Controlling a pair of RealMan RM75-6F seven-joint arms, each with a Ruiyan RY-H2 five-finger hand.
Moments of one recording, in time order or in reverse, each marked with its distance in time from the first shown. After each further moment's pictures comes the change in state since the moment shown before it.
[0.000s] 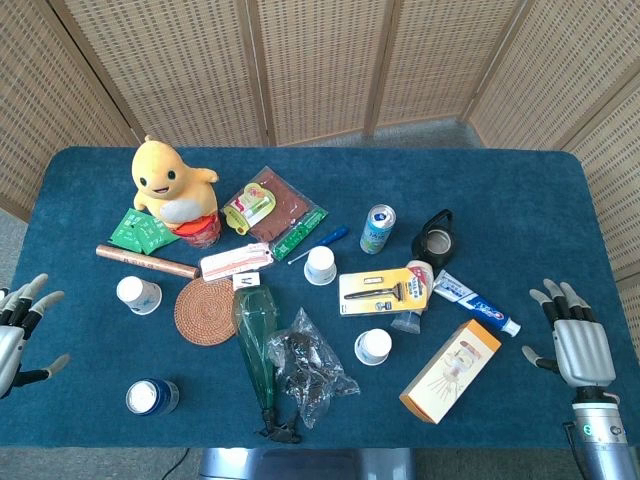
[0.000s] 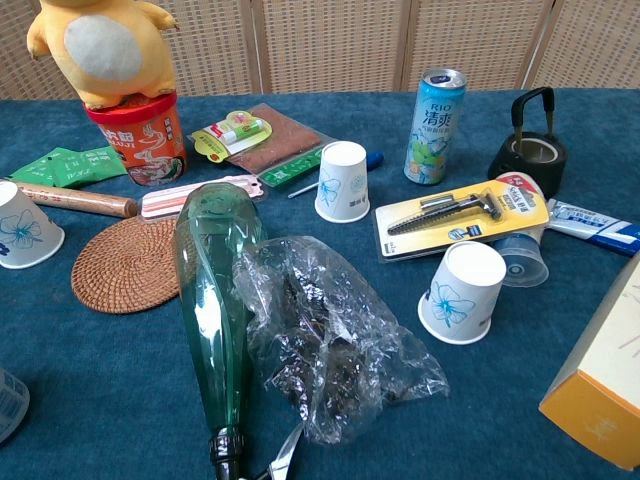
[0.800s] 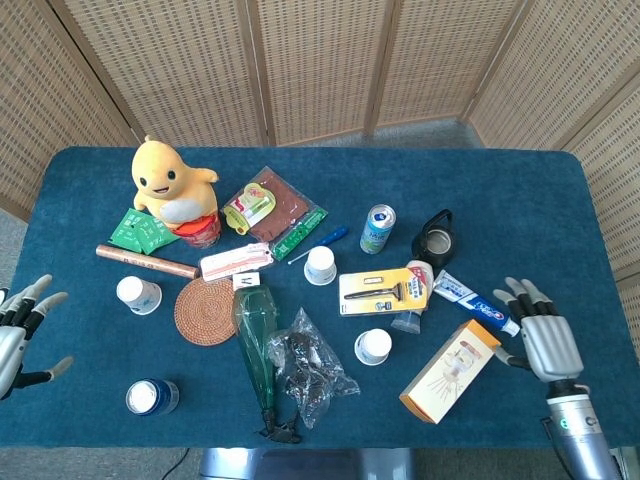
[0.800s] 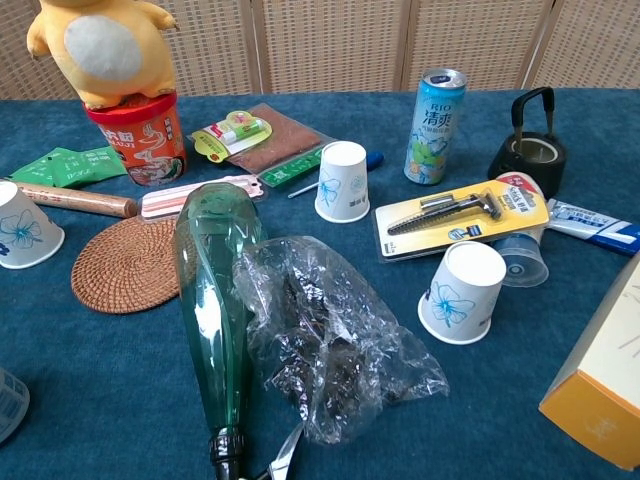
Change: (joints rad) left arm -0.008 0.045 0.006 -0.066 -0.006 -0.028 -0.029; right arm 0.058 -0.010 -0.018 -0.065 -0.076 -0.054 0.033
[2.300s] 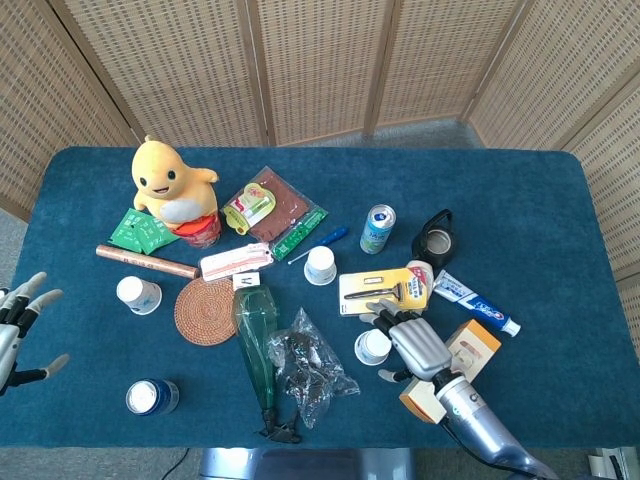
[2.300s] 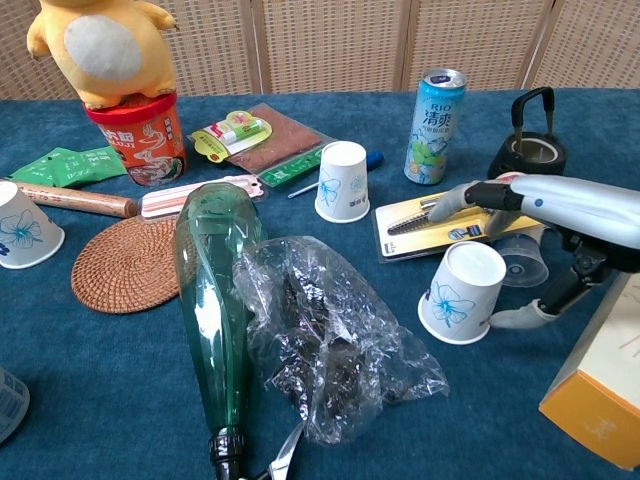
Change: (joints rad) left arm 0.003 0.006 -0.005 0.023 0.009 0.016 -0.051; right arm 0.261 -0.135 -0.005 -0.265 0.106 -0.327 -0.166
